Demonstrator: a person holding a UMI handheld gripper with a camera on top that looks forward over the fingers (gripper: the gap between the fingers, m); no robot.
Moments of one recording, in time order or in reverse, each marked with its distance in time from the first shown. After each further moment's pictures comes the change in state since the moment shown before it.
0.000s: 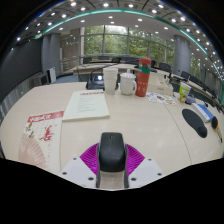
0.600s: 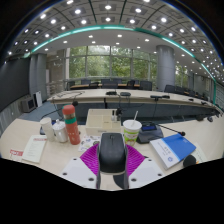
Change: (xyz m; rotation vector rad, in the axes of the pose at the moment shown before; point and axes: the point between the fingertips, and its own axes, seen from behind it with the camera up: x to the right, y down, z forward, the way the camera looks) arm 0.363 -0.198 -0.005 0.233 0.101 0.077
